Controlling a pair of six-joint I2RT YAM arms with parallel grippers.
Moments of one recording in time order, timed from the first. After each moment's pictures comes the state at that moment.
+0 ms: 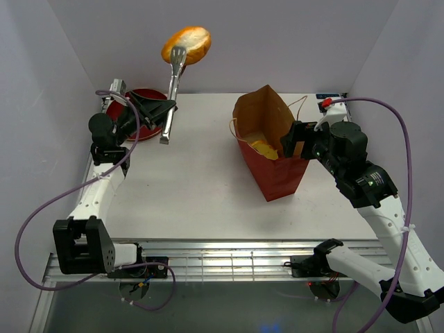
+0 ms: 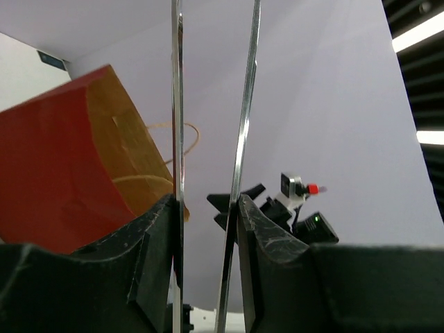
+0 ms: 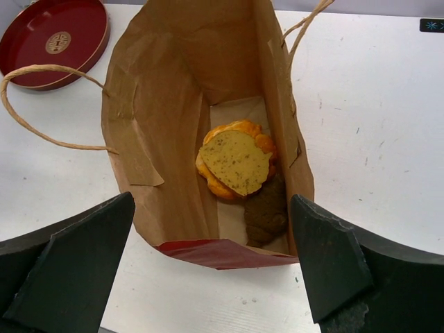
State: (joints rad) left arm 0.03 1.32 0.98 0.68 0.83 -1.49; right arm 0.50 0.92 1.24 -0.63 0.14 0.23
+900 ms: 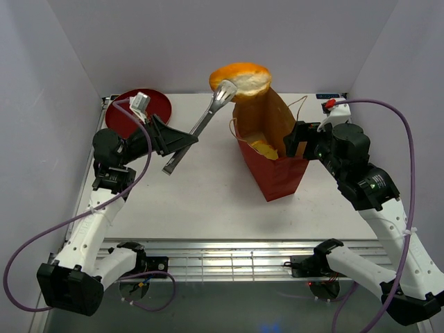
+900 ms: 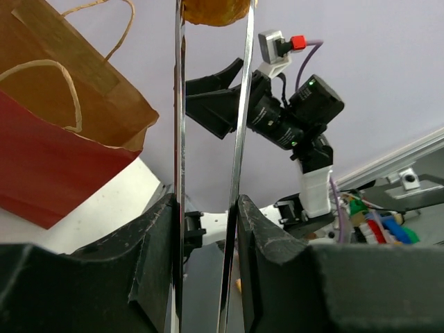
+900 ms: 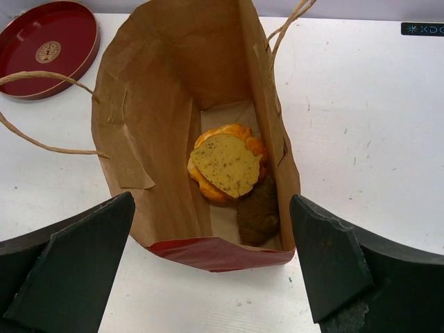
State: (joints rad) left arm -0.19 0.99 0.90 0.45 0.96 -1.23; right arm 0.50 0.91 1.24 -0.63 0.19 0.23
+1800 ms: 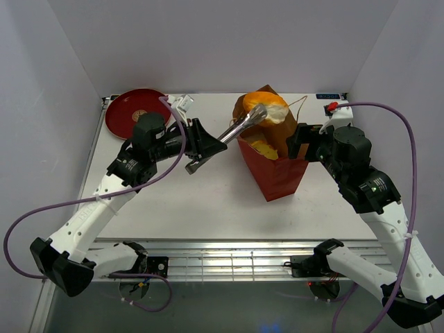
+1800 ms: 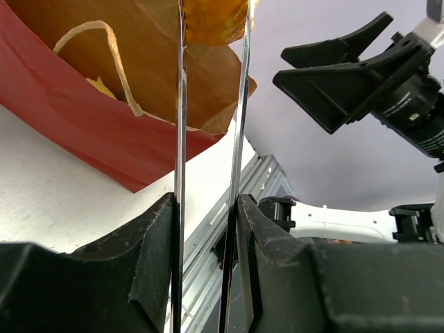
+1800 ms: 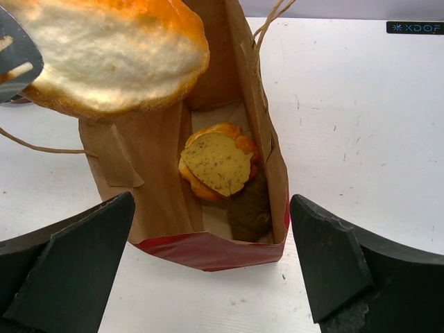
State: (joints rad) left arm -0.57 1.14 1.21 -0.24 0.50 -0.66; right arm 0.50 0.88 1.21 -0.63 0.23 0.22
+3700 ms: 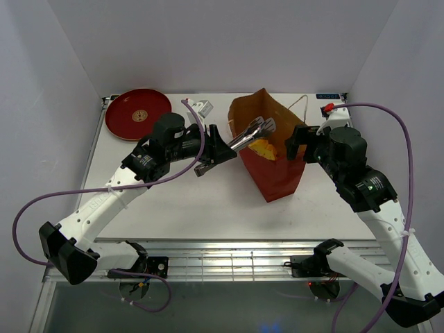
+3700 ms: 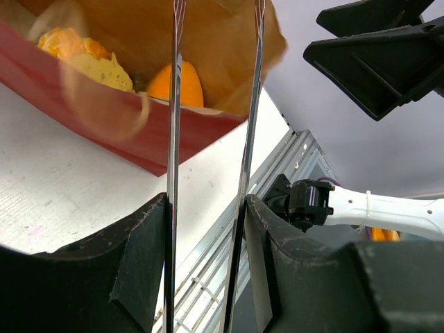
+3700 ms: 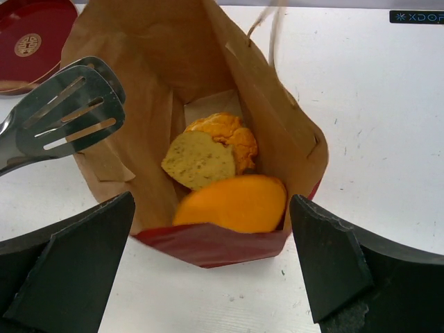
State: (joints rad) left arm -0.68 1.24 1.26 -0.34 0.39 -0.54; right arm 0.50 0.89 1.19 -0.63 0.22 0.22
